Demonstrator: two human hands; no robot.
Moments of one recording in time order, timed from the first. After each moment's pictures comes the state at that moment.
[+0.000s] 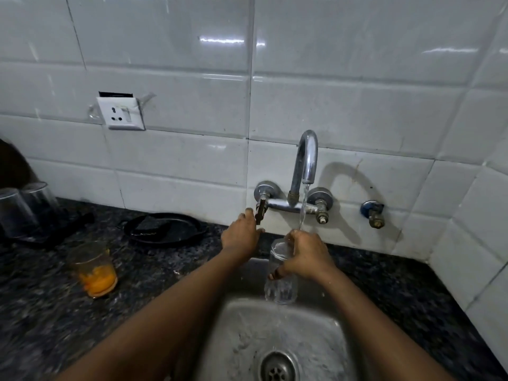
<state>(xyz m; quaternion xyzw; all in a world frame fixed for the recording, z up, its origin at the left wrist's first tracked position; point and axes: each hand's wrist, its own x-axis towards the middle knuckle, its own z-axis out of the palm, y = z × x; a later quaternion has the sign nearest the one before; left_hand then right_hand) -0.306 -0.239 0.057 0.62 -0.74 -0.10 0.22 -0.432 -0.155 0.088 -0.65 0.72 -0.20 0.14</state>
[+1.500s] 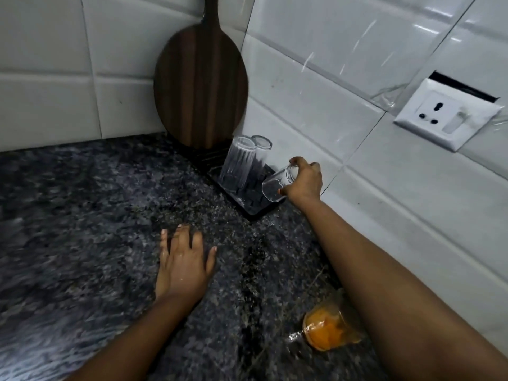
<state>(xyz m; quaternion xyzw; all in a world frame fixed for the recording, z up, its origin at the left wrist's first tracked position) 0.226 -0.238 -0.095 0.84 -0.48 -0.01 0.25 0.123 -0.430 0.045 -0.77 0.58 -0.24 0.12</state>
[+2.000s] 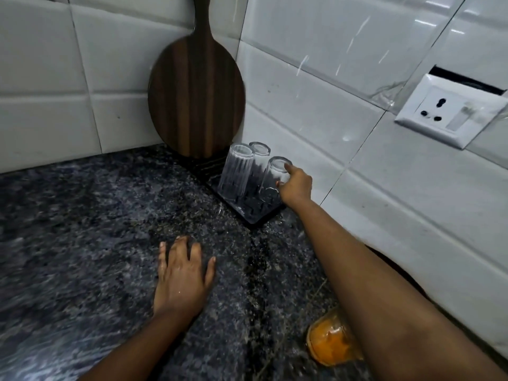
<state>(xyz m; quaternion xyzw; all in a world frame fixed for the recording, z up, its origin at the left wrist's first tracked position) 0.226 -0.239 -0.094 0.84 -0.48 -0.02 0.25 0.136 -0.461 0.030 -0.77 0.57 -0.26 0.16</state>
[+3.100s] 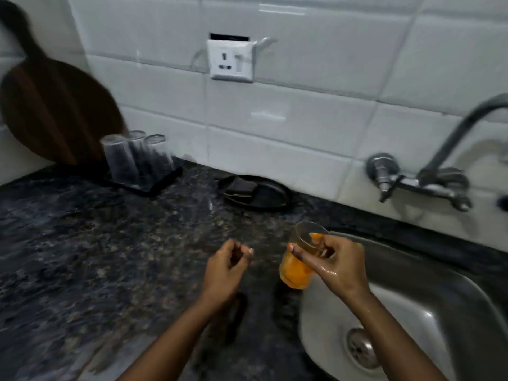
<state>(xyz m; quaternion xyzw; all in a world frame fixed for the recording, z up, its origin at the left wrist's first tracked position) -0.045 -0.154 -0.026 0.59 -0.58 -0.35 0.44 -0.245 -0.151 0.019 -0.66 0.58 -0.45 0.17</state>
